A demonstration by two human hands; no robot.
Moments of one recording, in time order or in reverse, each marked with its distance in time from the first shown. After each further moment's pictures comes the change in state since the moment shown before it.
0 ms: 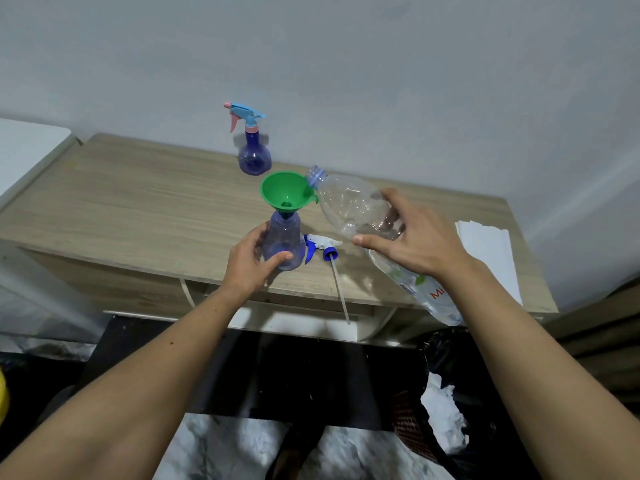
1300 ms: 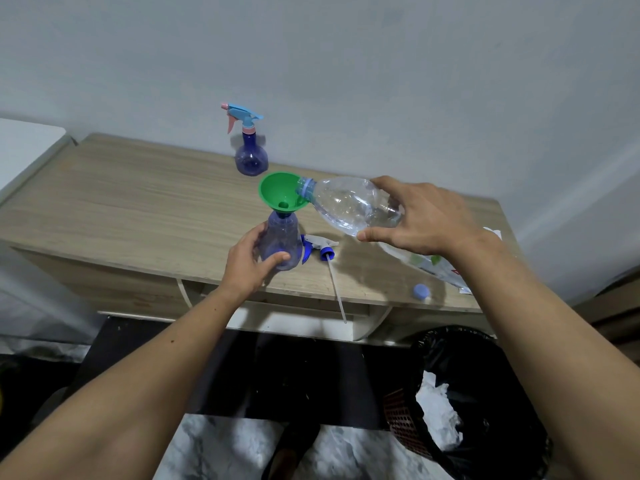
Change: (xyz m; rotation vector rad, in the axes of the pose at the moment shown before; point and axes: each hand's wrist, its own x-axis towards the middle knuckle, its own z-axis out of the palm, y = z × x) left_hand 0.000 0.001 0.002 -0.020 -0.014 0.004; right_hand 0.014 -0.014 -0.039 -0.293 -0.084 -0.074
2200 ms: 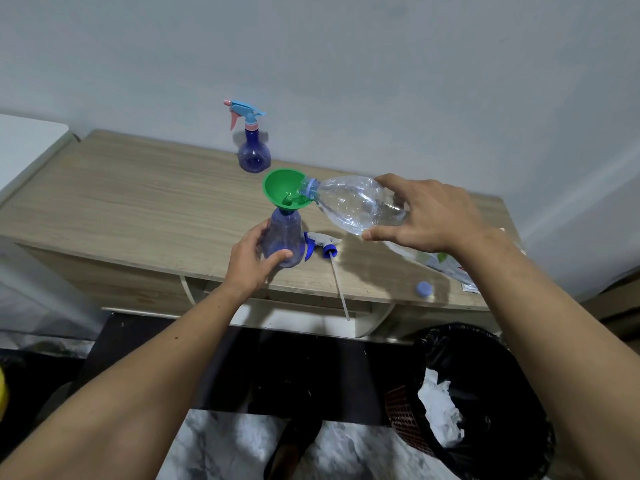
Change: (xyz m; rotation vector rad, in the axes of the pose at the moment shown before) left_hand -0.001 0.000 -0.001 0.003 0.003 0.012; right_hand 0.002 0.004 -0.001 -0.049 -0.007 -0.023
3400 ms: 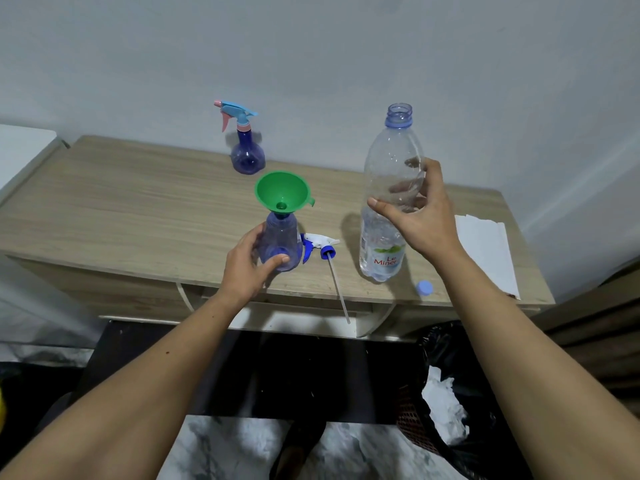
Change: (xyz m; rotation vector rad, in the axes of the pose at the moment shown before) left_hand -0.003 0.005 -0.003 0.009 -0.019 -0.031; right_hand 0.006 0.006 0.059 0.931 0.428 0.270
